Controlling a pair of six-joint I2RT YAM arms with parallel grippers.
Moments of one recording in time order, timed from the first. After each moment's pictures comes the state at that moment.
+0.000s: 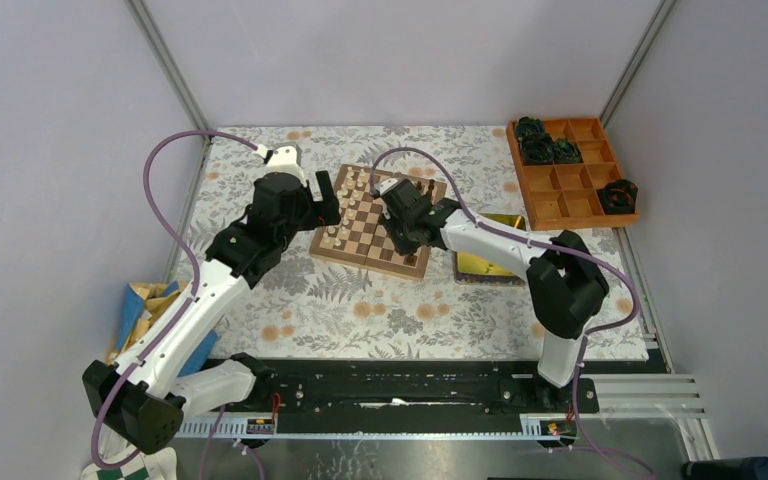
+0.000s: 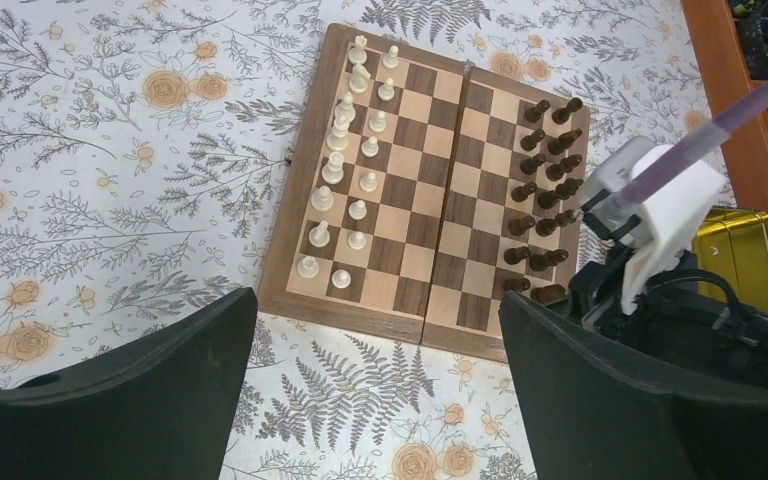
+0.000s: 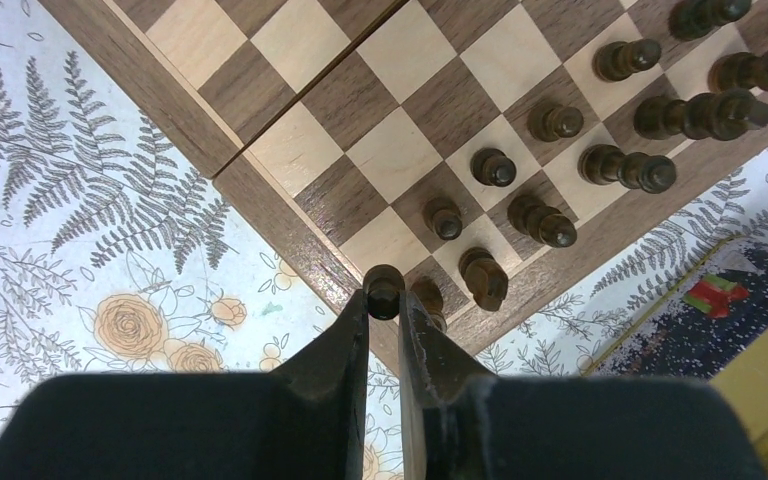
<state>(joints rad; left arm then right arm) -0.49 1.09 1.08 -0.47 -0.30 -0.41 0.79 1.82 1.38 -0.51 0.09 0.13</state>
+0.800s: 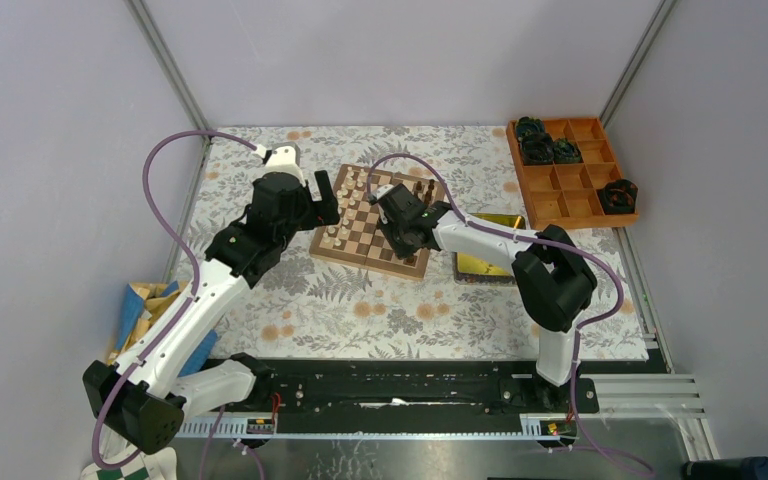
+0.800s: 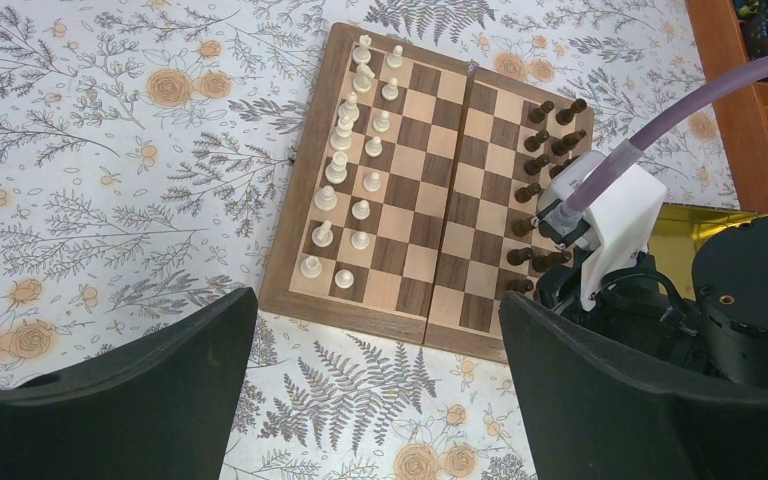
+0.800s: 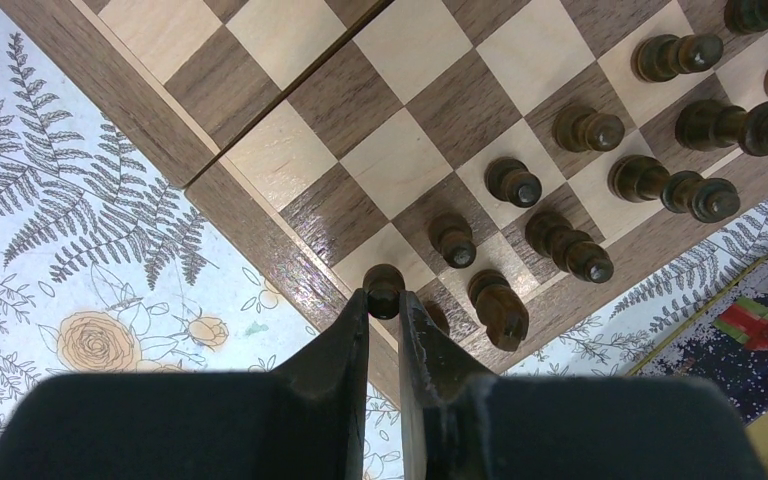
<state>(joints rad) -0.48 1.09 1.08 -0.47 -0.29 -0.41 0.79 1.90 1.38 -0.49 0.08 0.12</state>
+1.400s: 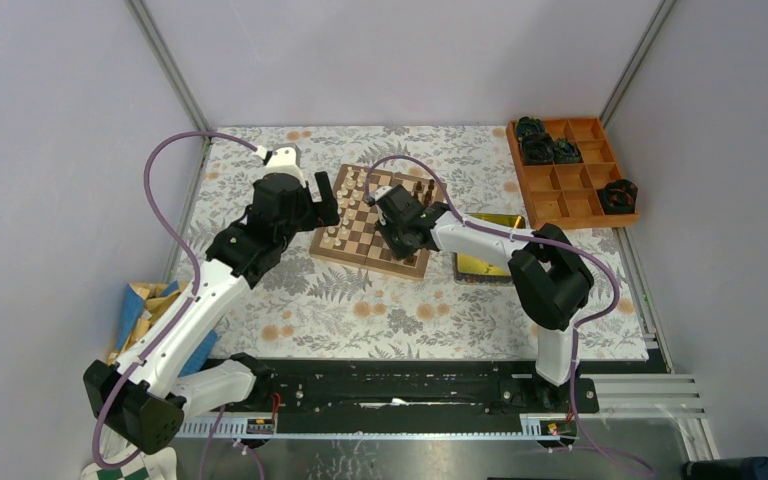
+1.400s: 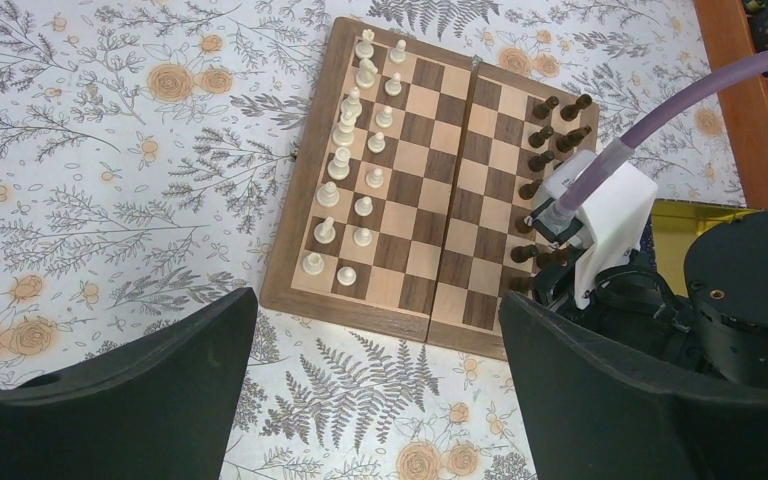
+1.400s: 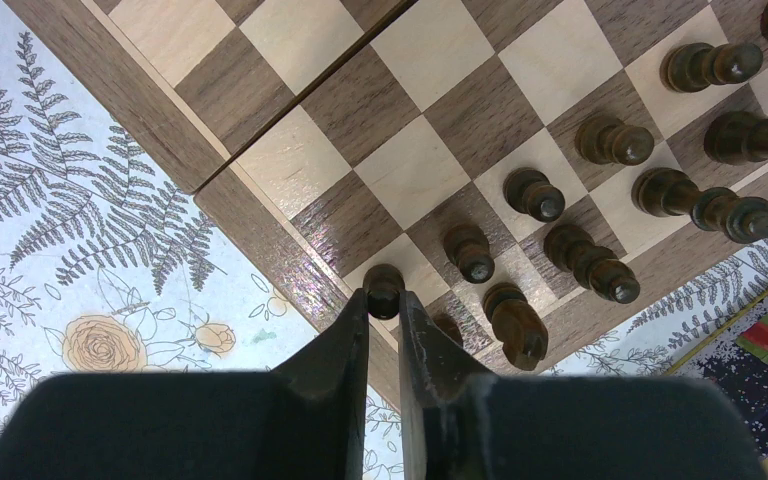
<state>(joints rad) -0.48 1.09 1.07 -0.47 -0.29 -0.41 0.79 1.92 1.38 -0.47 0.06 0.12</state>
